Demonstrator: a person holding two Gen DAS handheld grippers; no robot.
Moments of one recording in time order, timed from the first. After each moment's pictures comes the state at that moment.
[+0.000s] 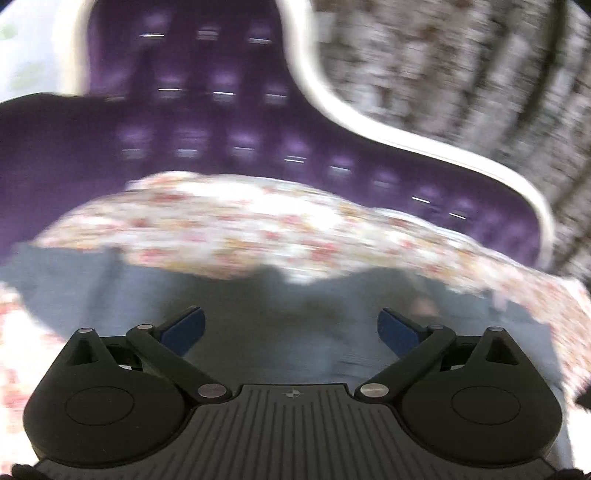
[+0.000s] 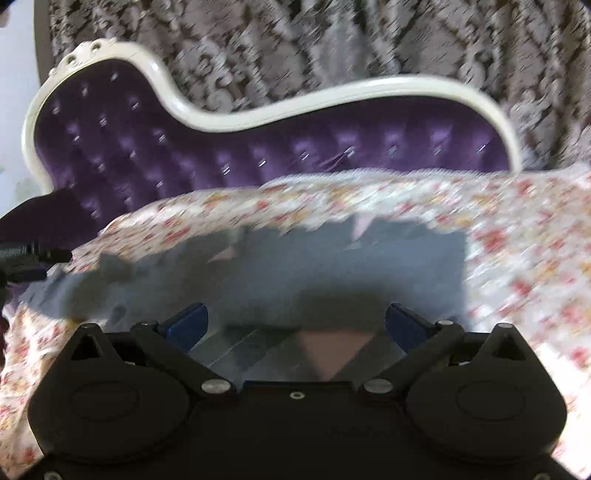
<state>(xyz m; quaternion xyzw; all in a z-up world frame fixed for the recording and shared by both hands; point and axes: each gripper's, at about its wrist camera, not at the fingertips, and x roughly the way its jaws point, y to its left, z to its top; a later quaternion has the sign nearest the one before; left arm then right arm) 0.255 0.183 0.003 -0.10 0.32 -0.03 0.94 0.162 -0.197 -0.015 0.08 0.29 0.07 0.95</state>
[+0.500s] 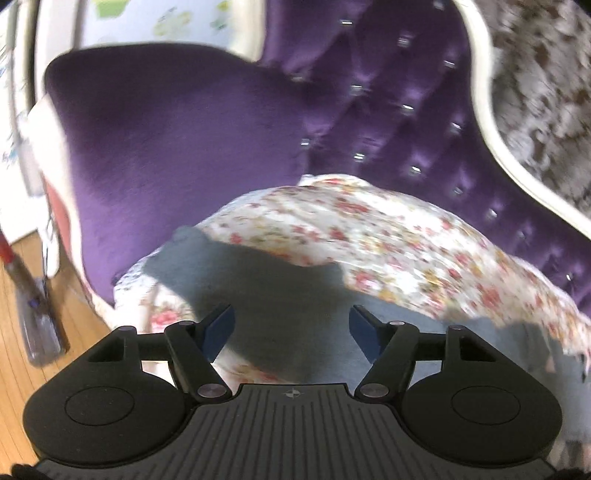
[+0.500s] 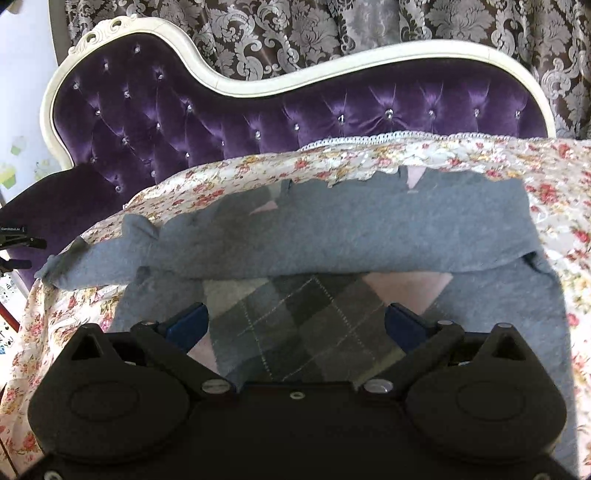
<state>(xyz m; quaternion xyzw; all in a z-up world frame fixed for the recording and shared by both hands) 0.268 0.341 -0.012 -0.17 0.35 0.10 0.91 0.158 -0.156 -0.057 0.09 0.30 0.11 0.94</state>
